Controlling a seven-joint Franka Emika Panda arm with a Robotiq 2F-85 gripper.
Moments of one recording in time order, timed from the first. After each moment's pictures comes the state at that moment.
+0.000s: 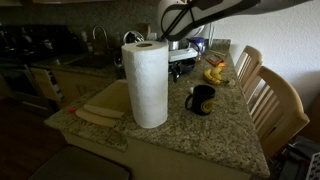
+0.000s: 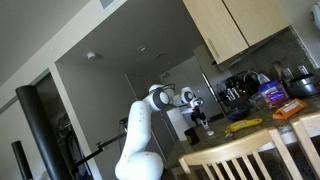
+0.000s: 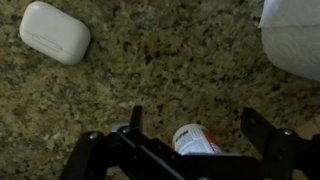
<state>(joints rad) 0.20 0.58 0.07 -1.35 0.01 1.93 0.36</state>
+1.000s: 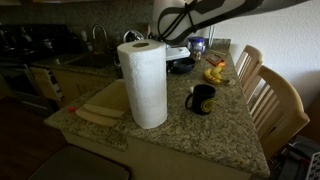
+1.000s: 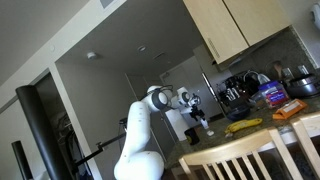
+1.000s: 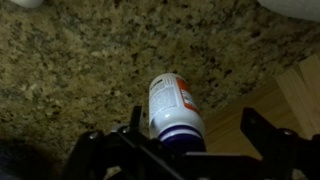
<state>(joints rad) 0.27 0.58 0.04 -1.35 -0.07 2.13 0.45</state>
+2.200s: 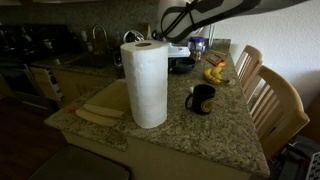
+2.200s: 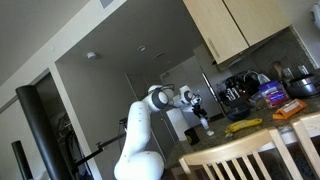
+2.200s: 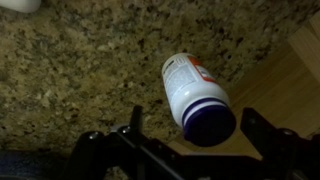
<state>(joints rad) 0.26 0.58 0.00 -1.35 -0.02 2.17 0.57</state>
